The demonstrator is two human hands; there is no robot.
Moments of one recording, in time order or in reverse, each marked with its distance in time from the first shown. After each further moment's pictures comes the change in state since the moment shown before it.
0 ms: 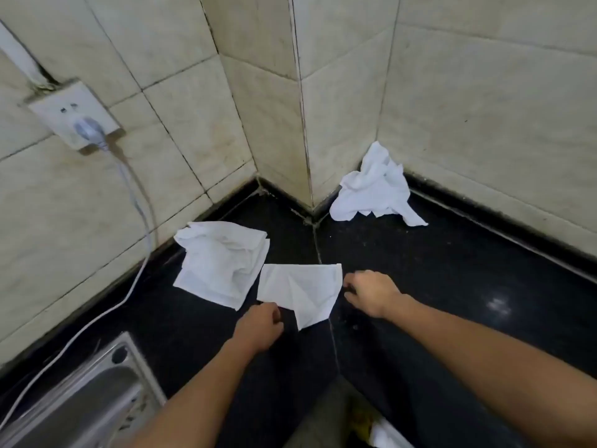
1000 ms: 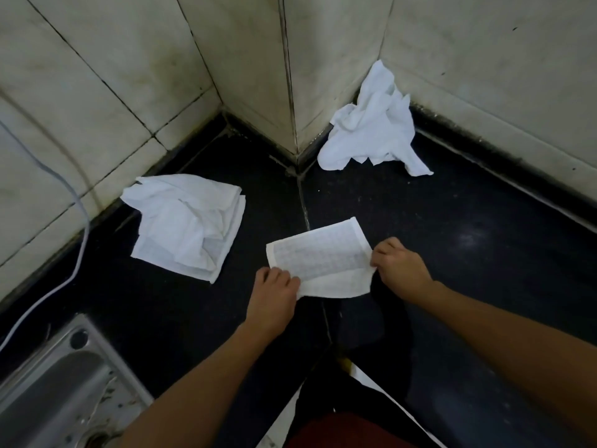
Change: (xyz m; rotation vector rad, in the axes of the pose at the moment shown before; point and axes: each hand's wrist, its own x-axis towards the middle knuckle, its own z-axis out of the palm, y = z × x) left_hand 0.053 0.019 0.064 0.372 0.246 0.483; right_hand 0.010 0.091 0.073 -0.047 0.194 -0.057
